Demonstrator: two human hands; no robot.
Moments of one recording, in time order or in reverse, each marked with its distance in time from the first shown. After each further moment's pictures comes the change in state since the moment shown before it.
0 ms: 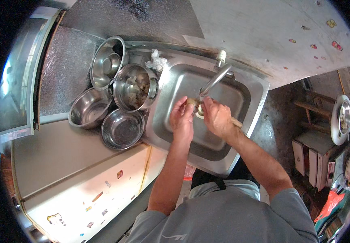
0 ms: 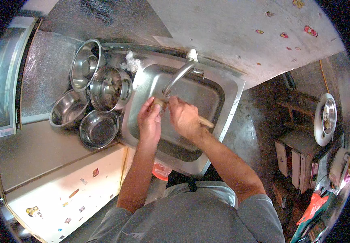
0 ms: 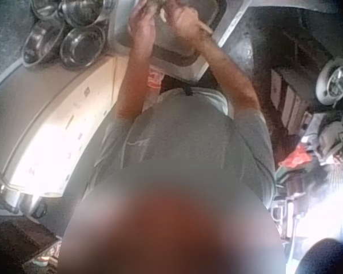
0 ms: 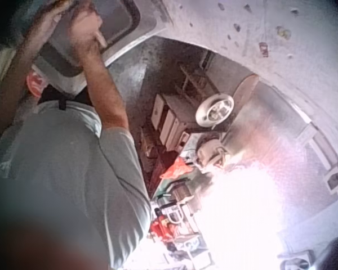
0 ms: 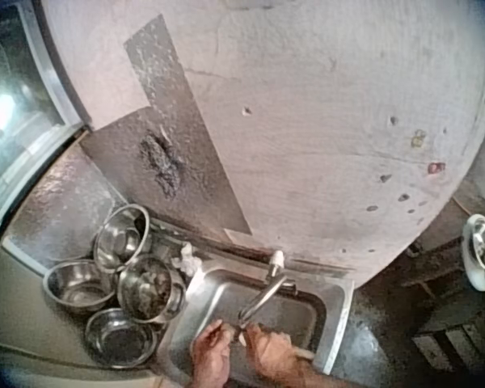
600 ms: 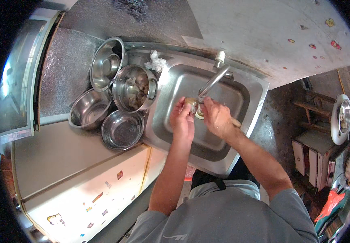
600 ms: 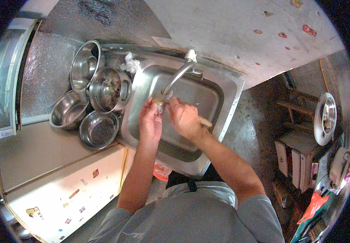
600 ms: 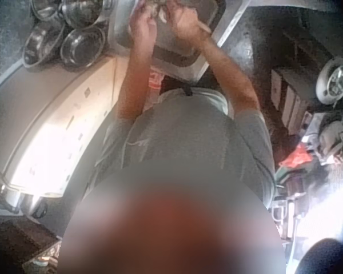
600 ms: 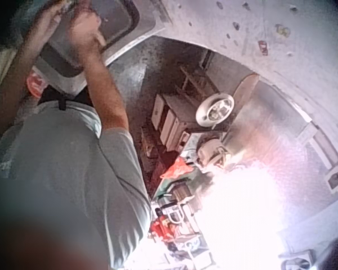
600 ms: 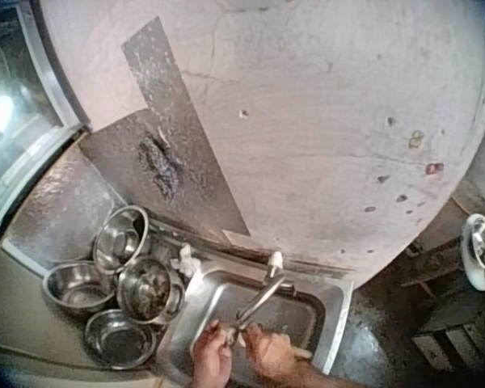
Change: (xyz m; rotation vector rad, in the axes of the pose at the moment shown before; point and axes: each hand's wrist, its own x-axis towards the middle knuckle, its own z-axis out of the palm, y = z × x) left_hand 0.005 -0.006 -0.004 -0.180 0.055 -0.024; right_hand -0.001 -0.004 -0.008 0.060 0.018 -0.046
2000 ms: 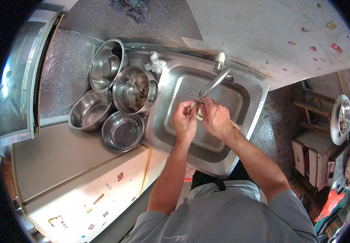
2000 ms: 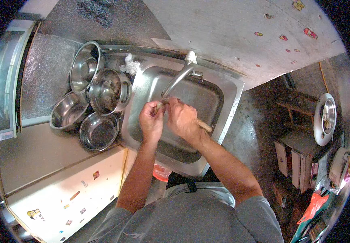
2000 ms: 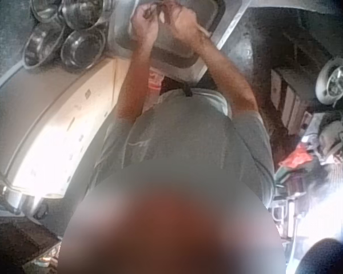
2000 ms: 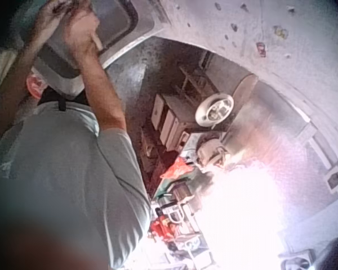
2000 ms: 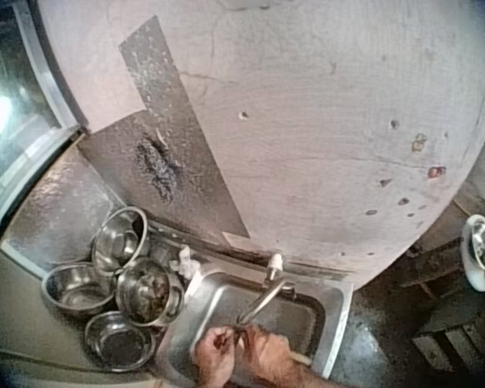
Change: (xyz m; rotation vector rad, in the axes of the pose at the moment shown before) left_hand 0.002 -0.002 0.011 0.810 -0.121 0.353; right_hand 0.007 -0.002 -0.001 -0.001 -0.083 0.114
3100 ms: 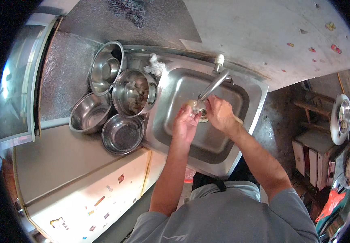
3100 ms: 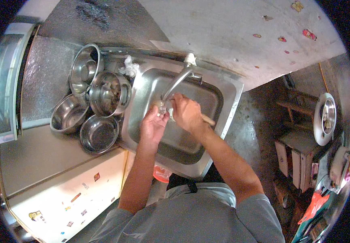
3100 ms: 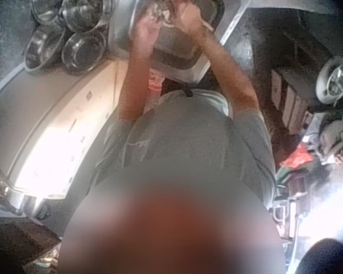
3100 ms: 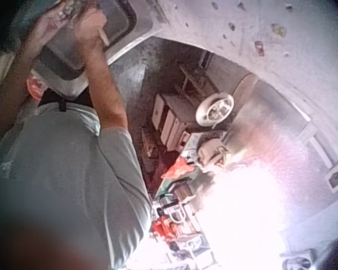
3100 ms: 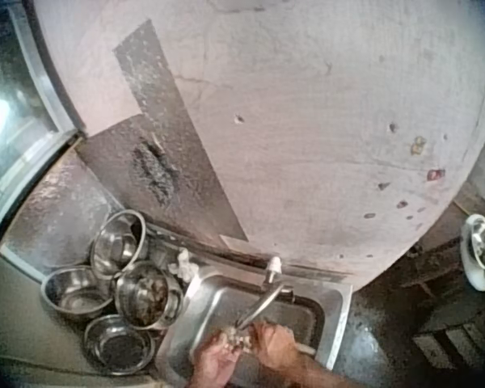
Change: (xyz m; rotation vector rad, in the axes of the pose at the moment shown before) left_hand 0.003 -0.012 -0.009 -0.957 -0.110 -0.501; right_hand 0.016 0.017 -0.007 0.024 -0.004 0.008
